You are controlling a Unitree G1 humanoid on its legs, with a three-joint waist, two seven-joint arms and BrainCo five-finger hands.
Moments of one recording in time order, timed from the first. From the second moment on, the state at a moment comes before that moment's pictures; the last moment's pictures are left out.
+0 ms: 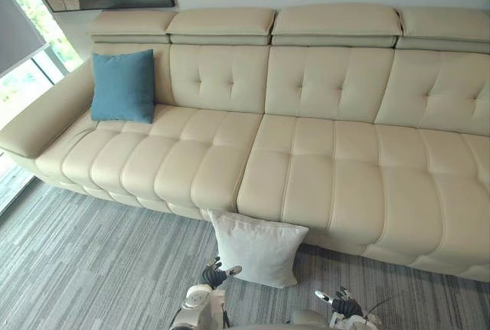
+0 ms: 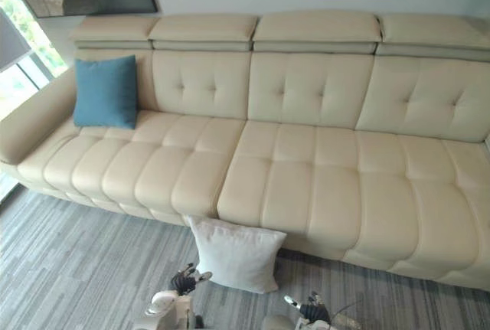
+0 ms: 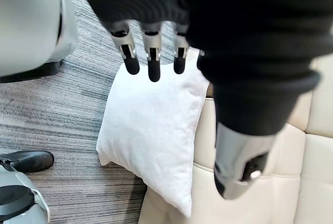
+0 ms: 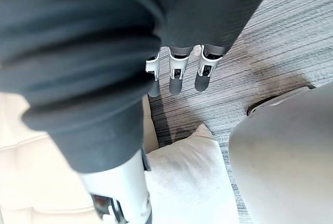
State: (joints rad) left arm -0.02 -0.05 -0.01 0.99 -0.08 -0.08 0.03; right arm 0.14 -0.05 -0.19 0.91 0.25 -0.09 -0.03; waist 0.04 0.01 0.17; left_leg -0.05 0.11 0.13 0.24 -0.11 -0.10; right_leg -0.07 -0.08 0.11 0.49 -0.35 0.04
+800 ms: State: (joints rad) left arm -0.15 0.06 0.03 0.83 -0.20 -0.10 0.14; right arm 0.03 -0.12 -0.29 0.80 0.45 -0.14 -0.10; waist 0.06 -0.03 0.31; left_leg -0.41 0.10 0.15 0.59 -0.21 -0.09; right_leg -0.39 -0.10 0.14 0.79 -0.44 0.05
